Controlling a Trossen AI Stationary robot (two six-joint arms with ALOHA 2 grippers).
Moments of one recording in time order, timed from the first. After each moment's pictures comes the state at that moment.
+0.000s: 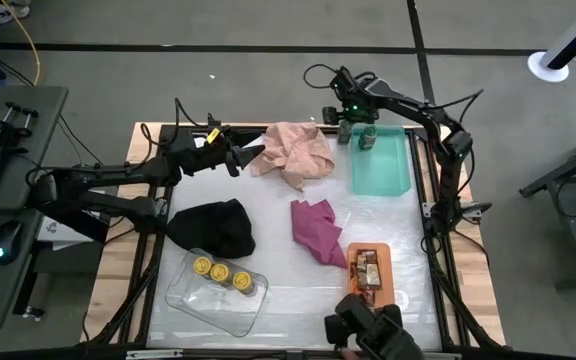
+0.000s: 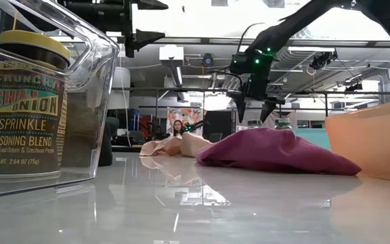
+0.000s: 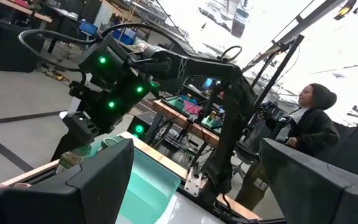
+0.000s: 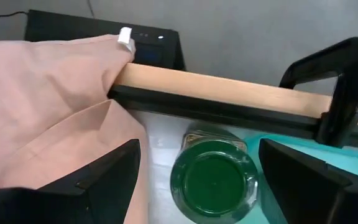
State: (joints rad) left arm 0.39 1.11 0.62 0.63 0.09 -0.50; right arm -0.81 1.97 1.65 -0.90 0.12 0.57
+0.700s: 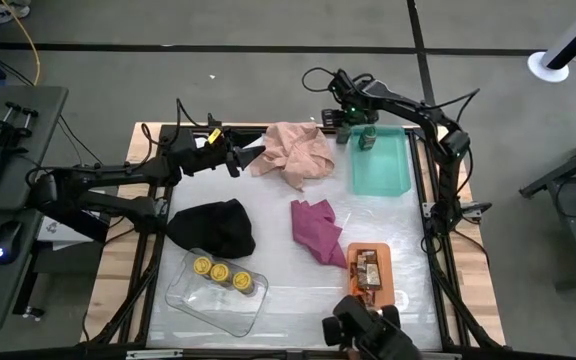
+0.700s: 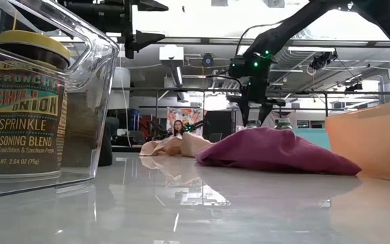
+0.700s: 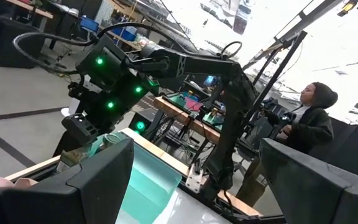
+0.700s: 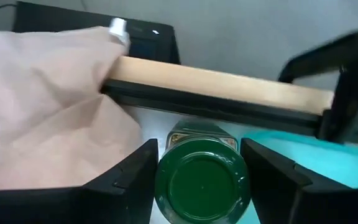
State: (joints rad) left arm 0.39 1.11 0.62 0.62 0.09 -0.50; right arm -0.80 1.98 1.65 -0.91 0.14 0.58
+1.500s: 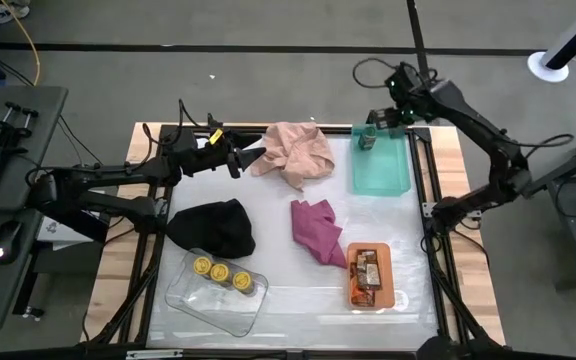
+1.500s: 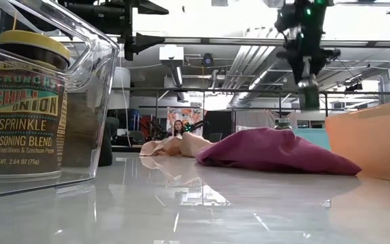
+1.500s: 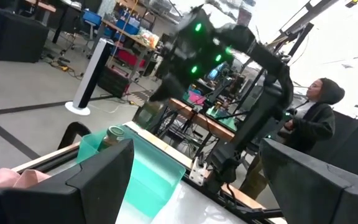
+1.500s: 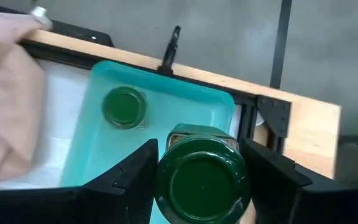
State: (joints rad) left arm 0.39 1.11 0.62 0.58 0.09 -0.50; right arm -0.89 1.43 1.45 -1.21 0.32 0.37
